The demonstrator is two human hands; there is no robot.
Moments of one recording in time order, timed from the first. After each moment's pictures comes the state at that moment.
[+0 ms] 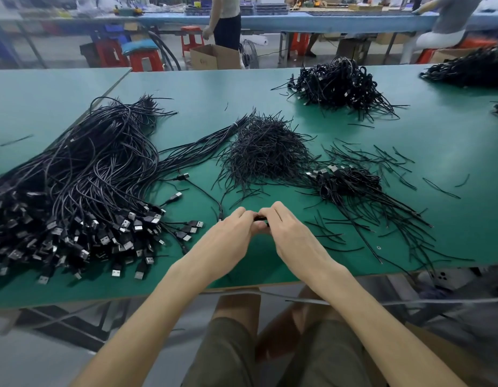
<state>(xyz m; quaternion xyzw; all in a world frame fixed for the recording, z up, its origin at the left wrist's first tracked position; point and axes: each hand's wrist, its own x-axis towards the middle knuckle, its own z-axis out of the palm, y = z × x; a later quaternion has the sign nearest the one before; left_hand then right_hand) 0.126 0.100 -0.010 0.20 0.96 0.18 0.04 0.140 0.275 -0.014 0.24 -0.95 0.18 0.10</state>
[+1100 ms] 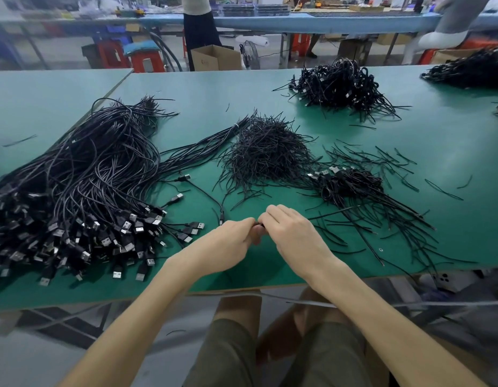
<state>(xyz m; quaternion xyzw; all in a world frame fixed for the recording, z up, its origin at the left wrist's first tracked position) 0.122 0.094 0.001 0.22 0.93 0.25 0.14 0.135 0.271 -0.008 0.29 -0.93 0.08 0.20</state>
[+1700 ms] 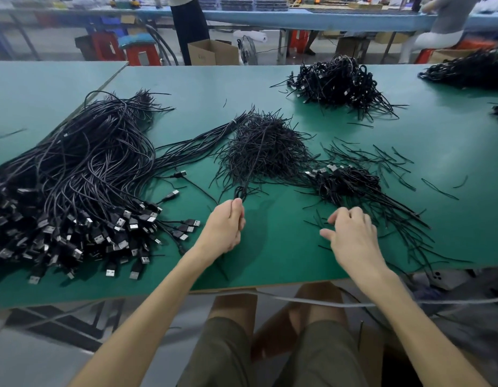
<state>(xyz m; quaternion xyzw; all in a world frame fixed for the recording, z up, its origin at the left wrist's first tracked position) 0.108 0.106 -0.013 0.02 0.82 0.56 0.04 0.136 0.348 -0.019 -0.10 -0.98 0.14 0.06</state>
